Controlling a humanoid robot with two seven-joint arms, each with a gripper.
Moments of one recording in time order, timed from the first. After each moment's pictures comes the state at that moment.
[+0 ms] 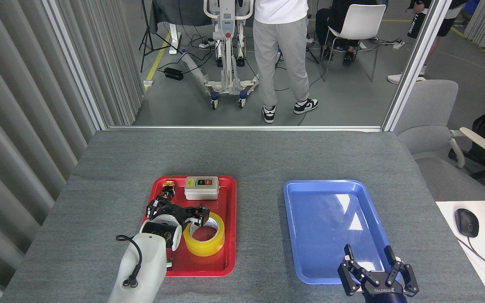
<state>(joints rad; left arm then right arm) -0.54 -0.04 -0.15 -1.01 -1.57 0.04 -0.57 0.16 -0.13 0.06 -1.58 1.29 0.04 -0.15</state>
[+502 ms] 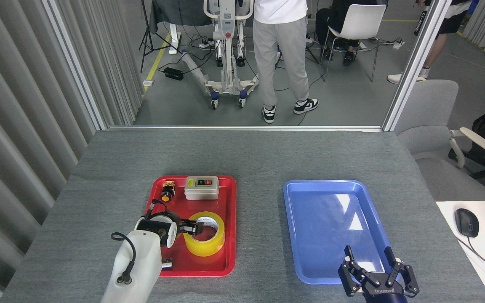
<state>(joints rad) -0.55 -0.02 -0.16 -1.00 -1.50 0.04 -0.82 0.16 -0.14 0.06 -1.57 1.29 0.04 -0.15</state>
